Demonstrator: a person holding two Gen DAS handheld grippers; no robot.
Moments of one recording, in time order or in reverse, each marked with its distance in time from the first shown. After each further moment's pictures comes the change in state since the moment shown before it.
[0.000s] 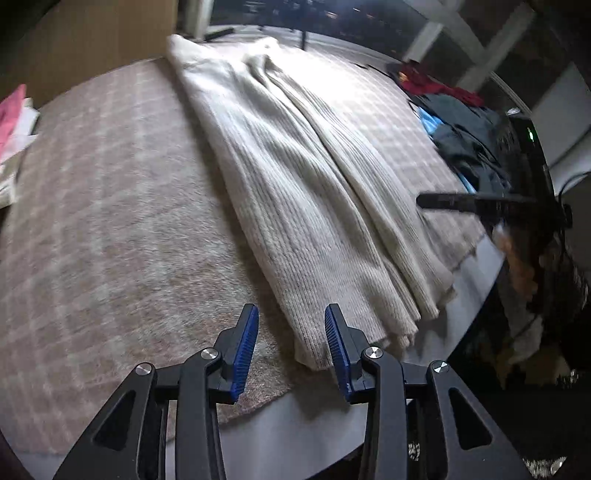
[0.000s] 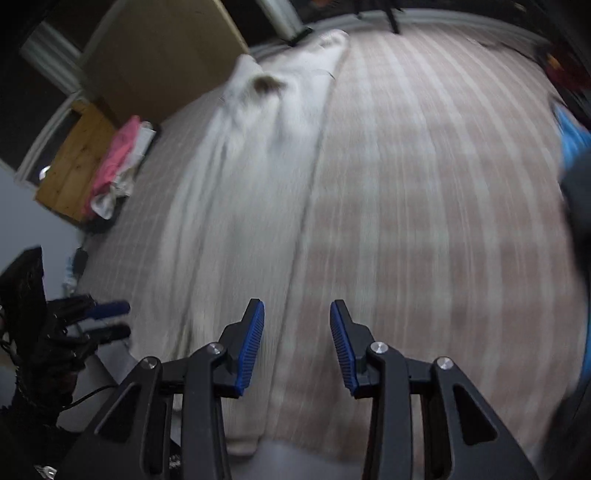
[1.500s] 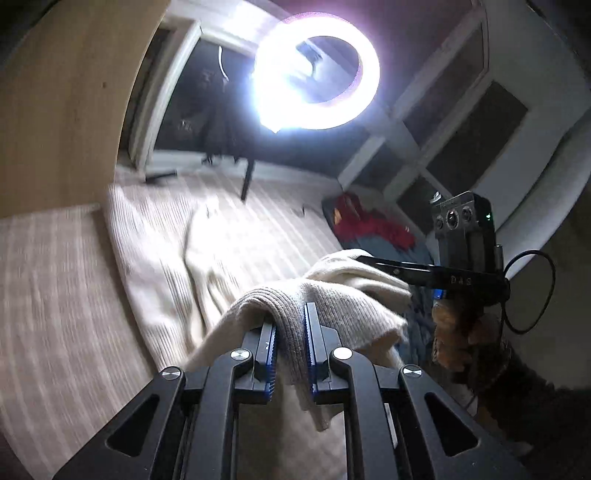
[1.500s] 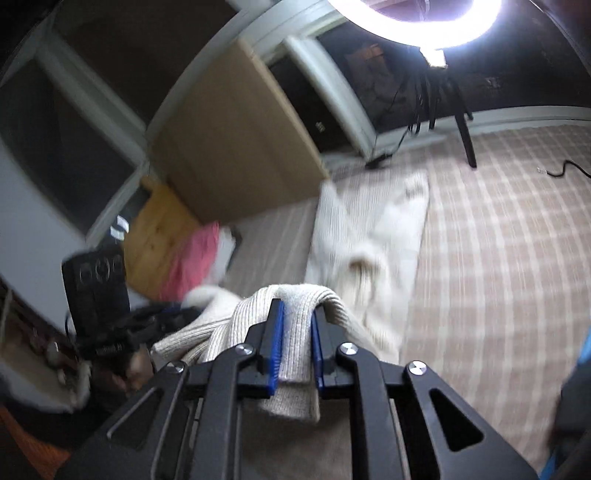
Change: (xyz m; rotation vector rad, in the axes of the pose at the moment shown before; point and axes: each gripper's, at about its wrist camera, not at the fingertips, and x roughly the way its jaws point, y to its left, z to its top) left arm -0.082 0.035 0.209 -0.014 -0.383 -0.296; right arm -0.070 0.046 0.198 -0.064 -0.264 0.314
